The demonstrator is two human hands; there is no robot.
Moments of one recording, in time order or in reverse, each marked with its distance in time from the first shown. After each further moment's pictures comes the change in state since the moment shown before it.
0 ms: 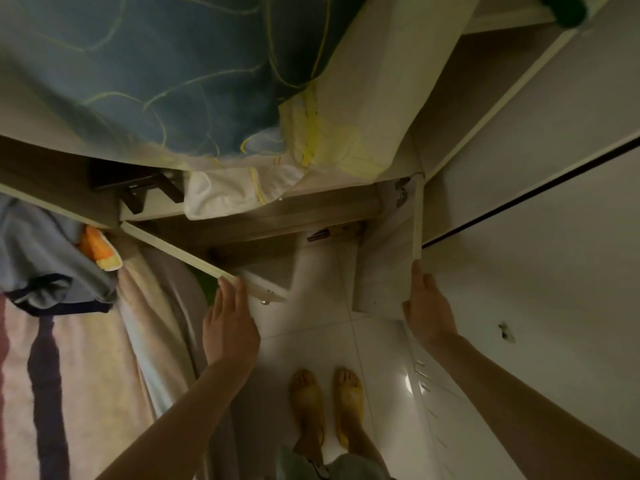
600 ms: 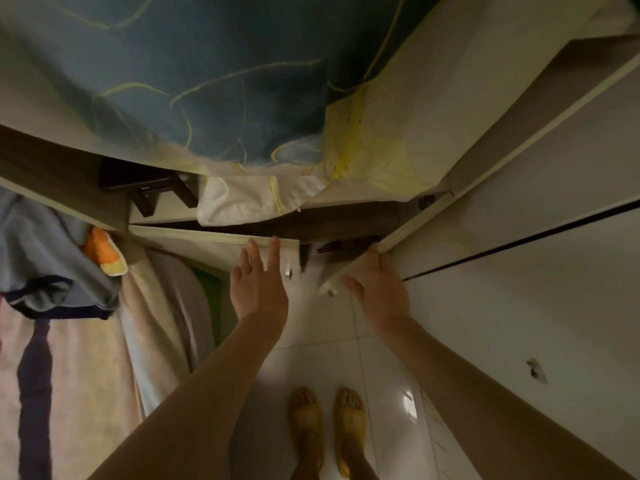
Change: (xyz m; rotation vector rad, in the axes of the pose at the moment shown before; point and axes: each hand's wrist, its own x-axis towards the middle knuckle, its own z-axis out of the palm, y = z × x) left_hand 0.081 0.033 0.000 0.179 -0.003 -0.022; right_hand 0.046 -0.104 0.013 0.172 0.023 -0.157
